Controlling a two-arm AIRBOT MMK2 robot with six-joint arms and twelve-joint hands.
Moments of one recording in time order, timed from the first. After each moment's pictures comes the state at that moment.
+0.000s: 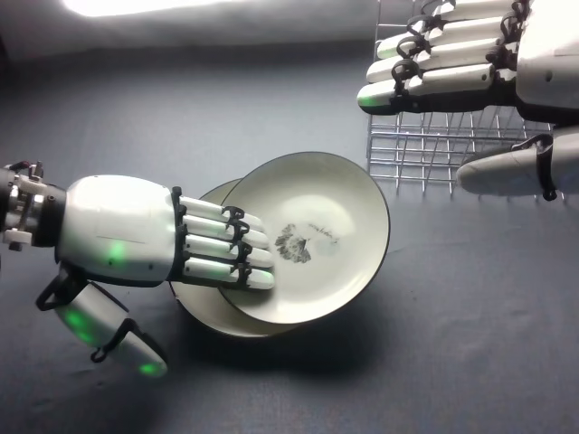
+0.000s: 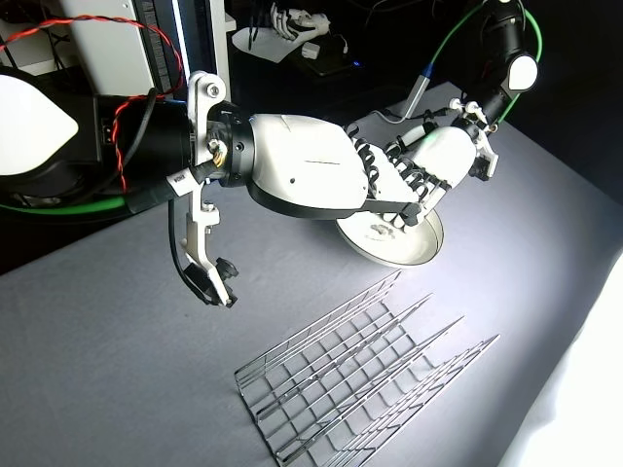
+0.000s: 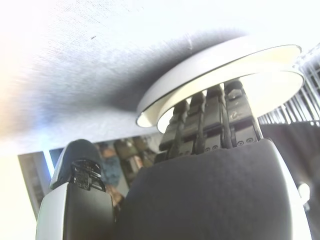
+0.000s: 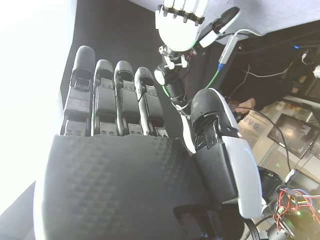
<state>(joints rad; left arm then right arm) 0.60 -1.19 1.64 1.50 -1.03 0.05 -0.27 -0.81 1.05 -1.03 0.63 -0.15</state>
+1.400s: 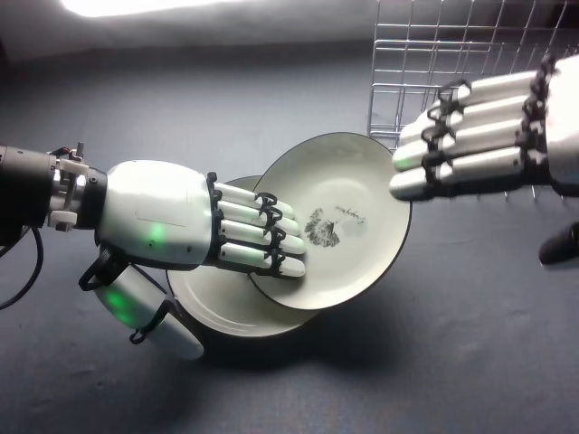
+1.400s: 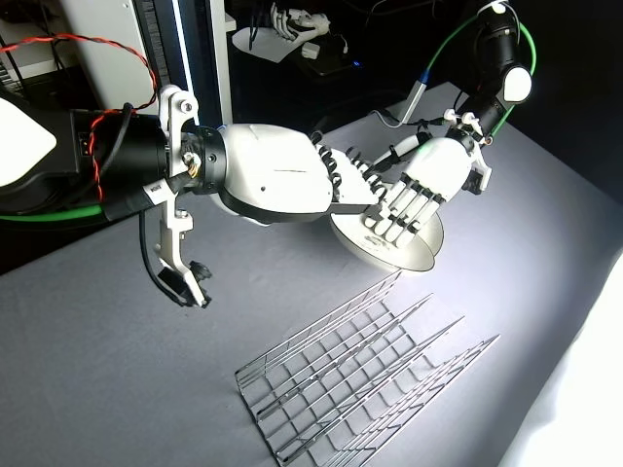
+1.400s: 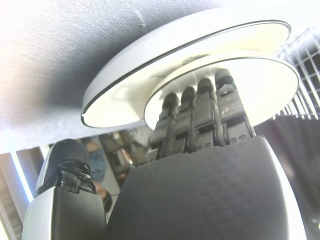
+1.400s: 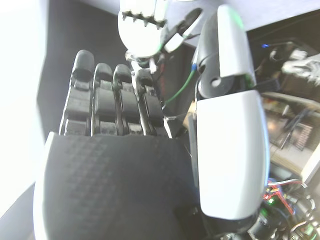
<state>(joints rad) 0.55 -1.25 1.66 1.45 -0.99 0.02 -0.37 -0.79 1.05 -1.14 0.70 -0.07</state>
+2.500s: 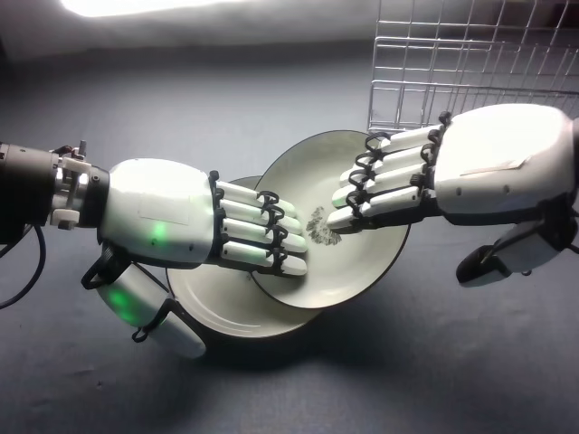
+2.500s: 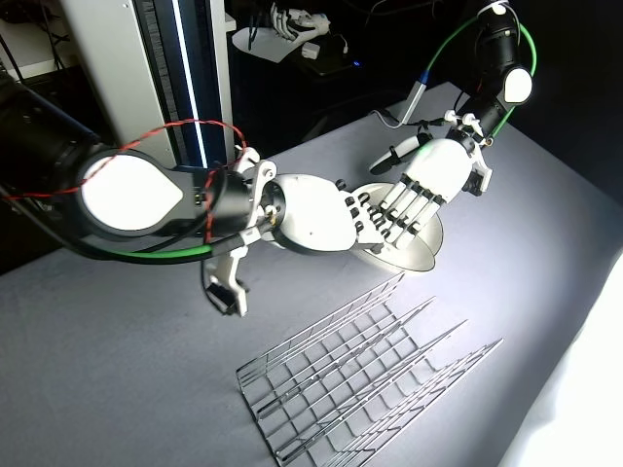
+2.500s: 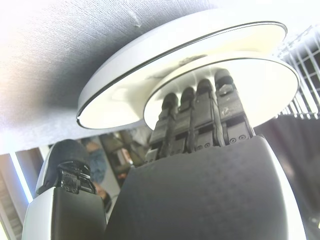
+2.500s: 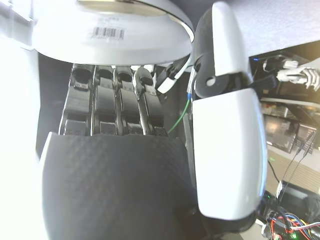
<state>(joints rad) 0.54 -1.26 1.66 1.45 -0.99 0.02 -0.41 -1.03 1.19 -1.17 0.59 -0.02</state>
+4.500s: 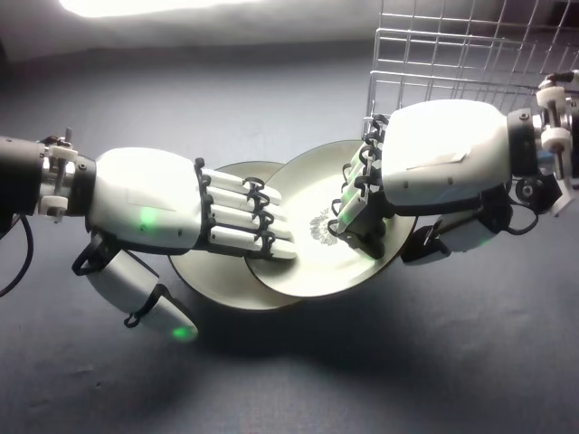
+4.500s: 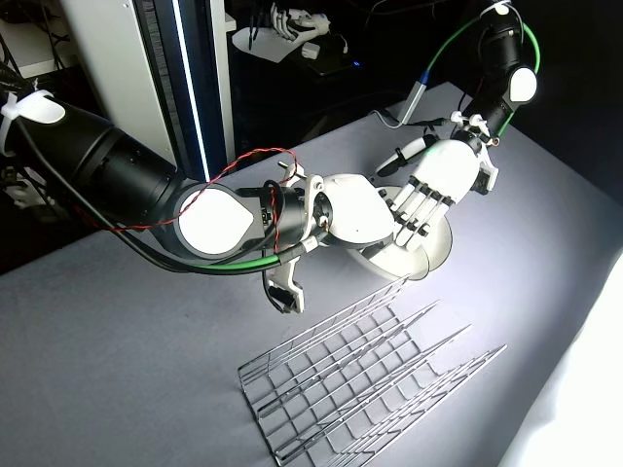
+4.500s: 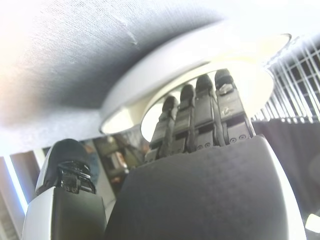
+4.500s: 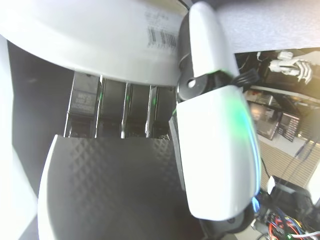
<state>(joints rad) 0.54 -1.25 1.70 1.42 -1.00 0.00 -0.40 -1.21 1.35 -1.15 0.63 -0.02</state>
